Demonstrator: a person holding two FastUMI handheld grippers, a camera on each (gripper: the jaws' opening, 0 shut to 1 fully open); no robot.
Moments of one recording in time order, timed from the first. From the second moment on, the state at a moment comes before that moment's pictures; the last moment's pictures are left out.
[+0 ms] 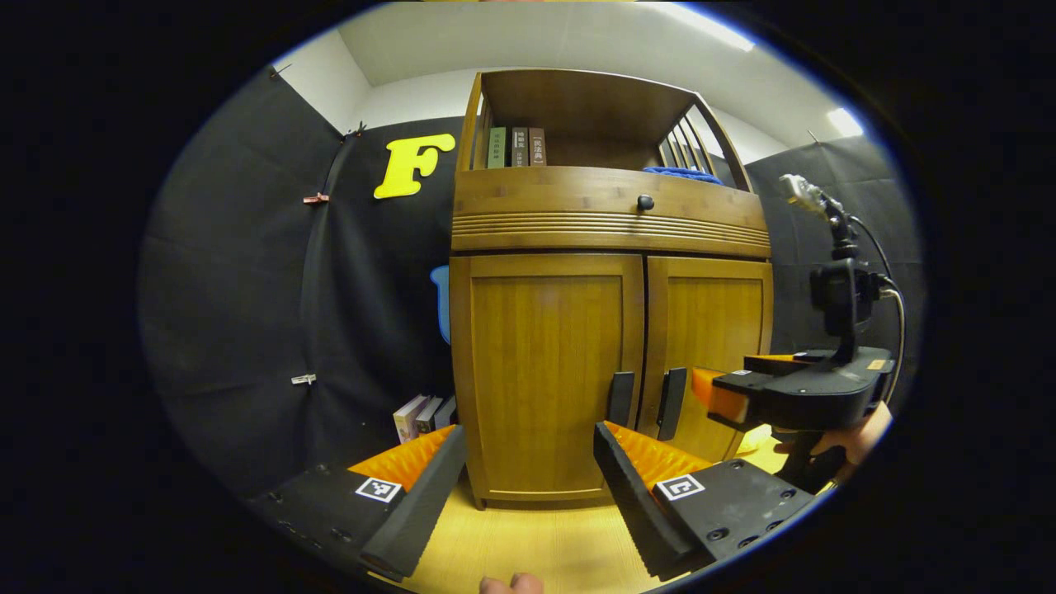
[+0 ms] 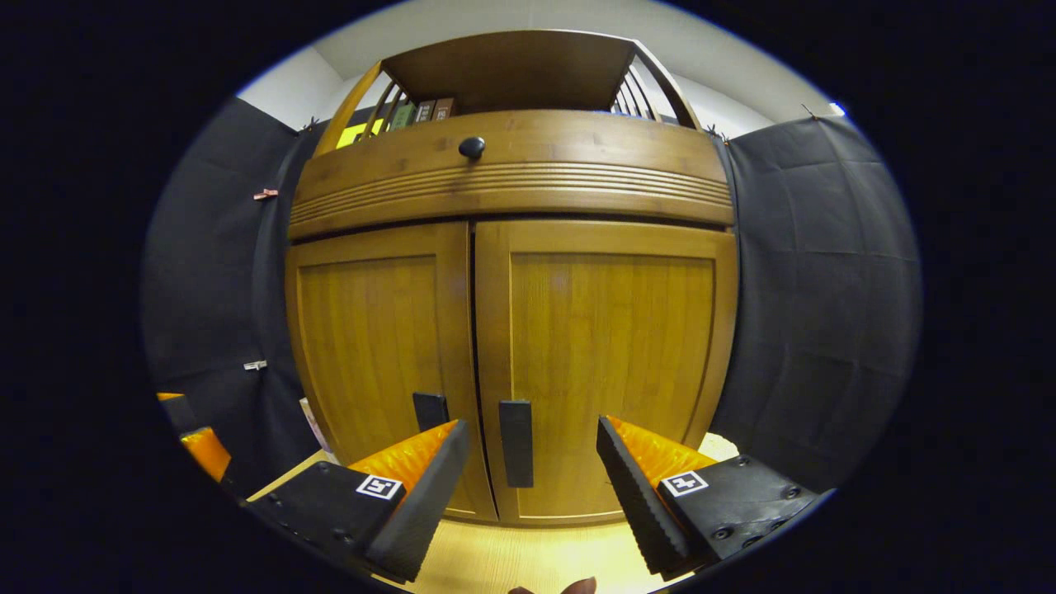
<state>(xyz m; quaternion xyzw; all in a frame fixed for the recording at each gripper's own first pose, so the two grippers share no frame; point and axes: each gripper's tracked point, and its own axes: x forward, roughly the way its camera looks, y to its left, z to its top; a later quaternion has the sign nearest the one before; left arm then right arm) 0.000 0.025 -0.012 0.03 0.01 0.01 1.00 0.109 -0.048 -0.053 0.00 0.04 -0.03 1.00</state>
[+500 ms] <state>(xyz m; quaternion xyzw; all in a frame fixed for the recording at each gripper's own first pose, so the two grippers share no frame) 0.015 0.021 -0.027 0.02 0.03 0.02 1.00 0.168 -0.041 -0.109 0.04 0.10 -0.02 0.99</state>
